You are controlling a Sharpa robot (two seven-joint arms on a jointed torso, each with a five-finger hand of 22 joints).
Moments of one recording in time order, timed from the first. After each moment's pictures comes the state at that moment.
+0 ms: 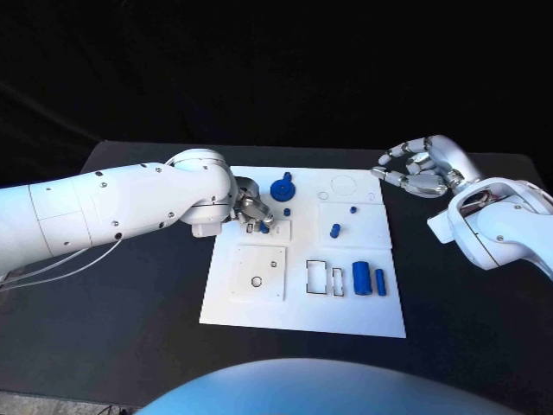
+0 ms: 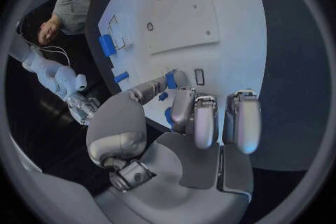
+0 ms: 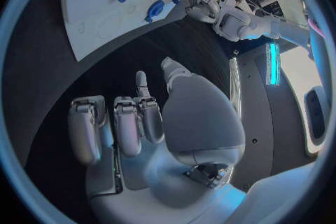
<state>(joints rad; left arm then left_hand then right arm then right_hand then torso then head) 1.26 -0.73 -0.08 1.49 -1.05 0.19 -0.66 0.76 -0.19 0.83 0.00 0.20 0.95 0.01 0.68 0.99 1.46 -0.04 1.23 1.28 1.47 -0.10 1.57 1.31 0.03 1.47 0.03 1.50 1.31 1.26 -0.91 -0.15 1.60 -0.95 -0.64 0.01 1.27 -0.15 0.18 0.28 0.19 0.91 0.12 0.24 0.57 1.47 0.05 1.50 1.31 1.47 -0.01 1.57 1.31 0.01 1.46 0.10 1.53 1.31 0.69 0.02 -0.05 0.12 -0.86</state>
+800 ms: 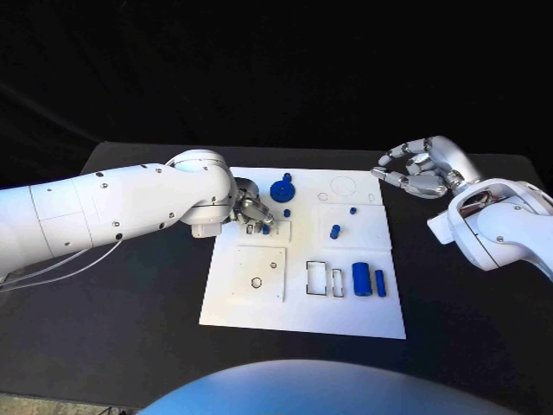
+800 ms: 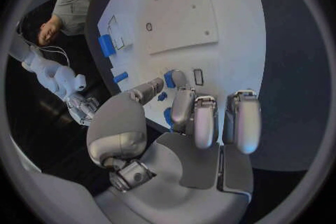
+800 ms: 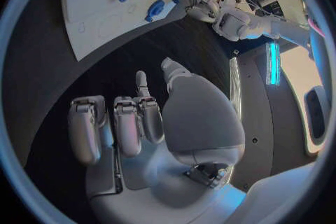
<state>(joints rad) 1.26 -0.73 -0.08 1.48 -1.05 0.20 -0.66 0.73 -0.20 0.71 0.09 0.05 0.96 0.01 0.68 0.98 1.46 -0.04 1.23 1.28 1.47 -0.10 1.57 1.31 0.03 1.47 0.03 1.50 1.31 1.26 -0.92 -0.15 1.60 -0.95 -0.64 0.01 1.27 -0.15 0.18 0.28 0.19 0.91 0.12 0.24 0.57 1.47 0.05 1.50 1.31 1.47 -0.01 1.57 1.31 0.01 1.46 0.10 1.52 1.31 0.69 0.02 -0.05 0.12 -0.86</state>
